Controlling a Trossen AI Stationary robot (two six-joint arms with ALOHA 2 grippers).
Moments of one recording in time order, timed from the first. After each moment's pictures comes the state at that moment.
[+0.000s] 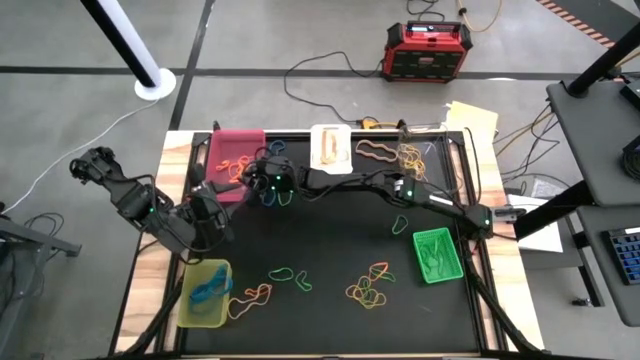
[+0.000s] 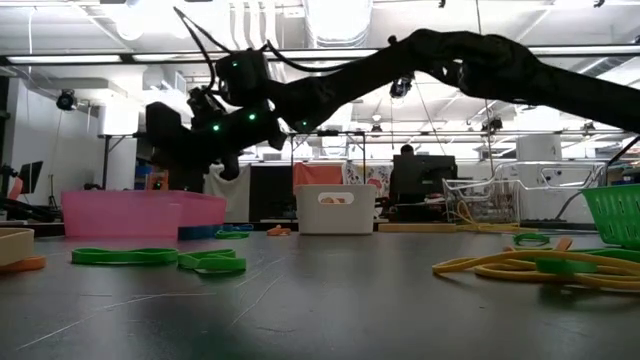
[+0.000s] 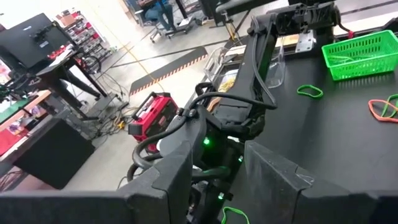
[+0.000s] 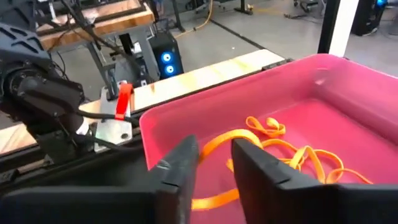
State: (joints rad) left arm -0.63 0.93 1.10 -0.89 -1.11 -0.27; right arm -0.18 2.72 2.36 0.14 0.05 0.19
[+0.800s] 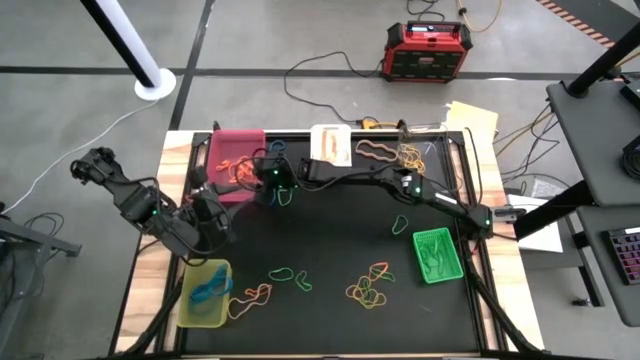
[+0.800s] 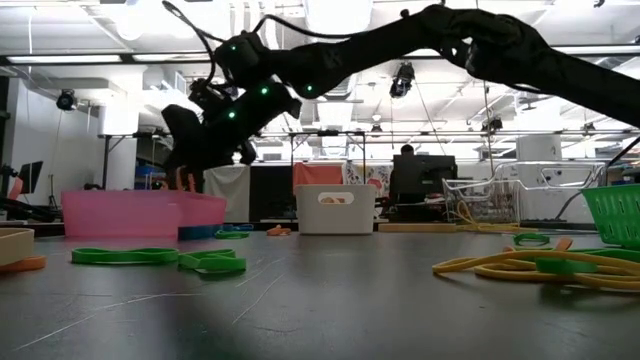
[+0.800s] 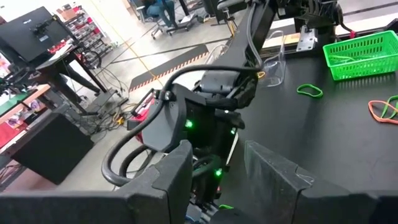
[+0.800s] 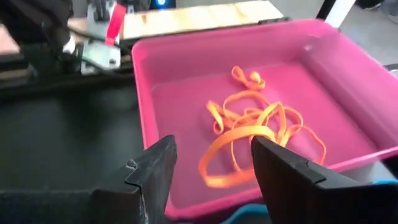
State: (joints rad) left arm -0.63 0.95 1.08 -0.89 -1.12 -0.32; right arm -0.18 2.61 2.36 -0.23 0.05 0.00
